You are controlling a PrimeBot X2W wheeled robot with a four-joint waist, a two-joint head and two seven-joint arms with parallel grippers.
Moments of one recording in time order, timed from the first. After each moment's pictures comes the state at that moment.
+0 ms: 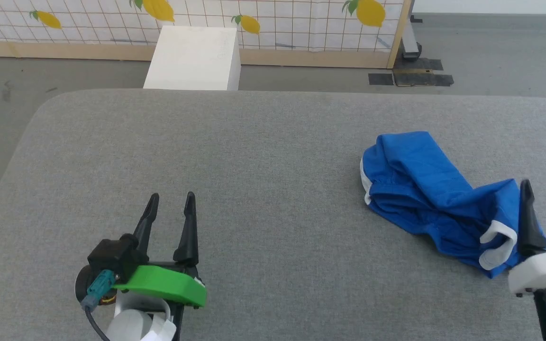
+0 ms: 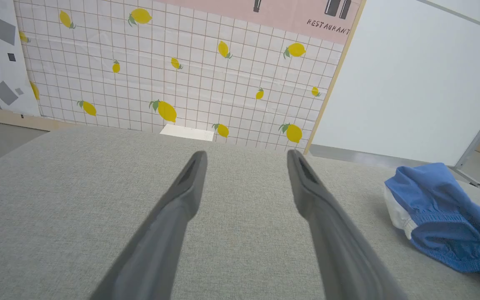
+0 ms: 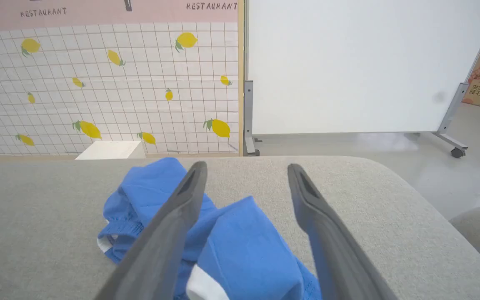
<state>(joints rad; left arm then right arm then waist) -0.09 0.05 -0.10 0.13 -0.27 -0.09 -0.26 -0.03 -0.05 -0.29 -0.09 0.06 0.13 0.05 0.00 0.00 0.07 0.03</state>
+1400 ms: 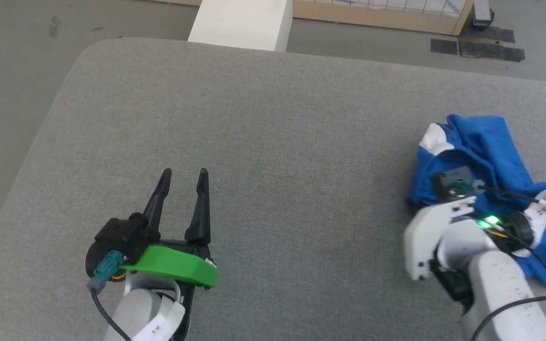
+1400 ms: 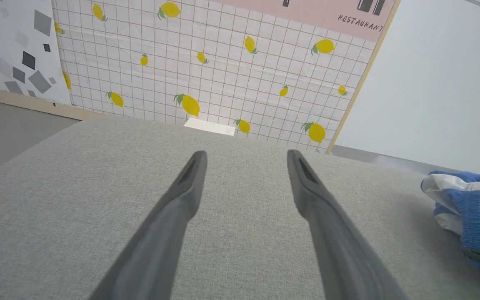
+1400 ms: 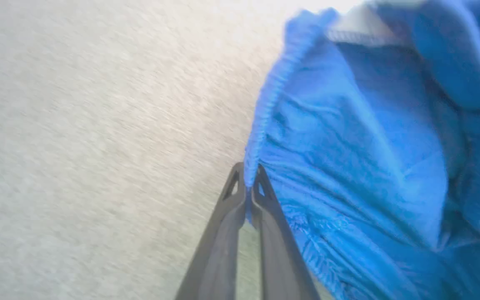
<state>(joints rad) -0.16 0.05 -0.15 0.11 -0.30 -0.08 -0.26 -0.28 -0.05 0.05 0.24 0.01 0.13 0.49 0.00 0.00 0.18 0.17</state>
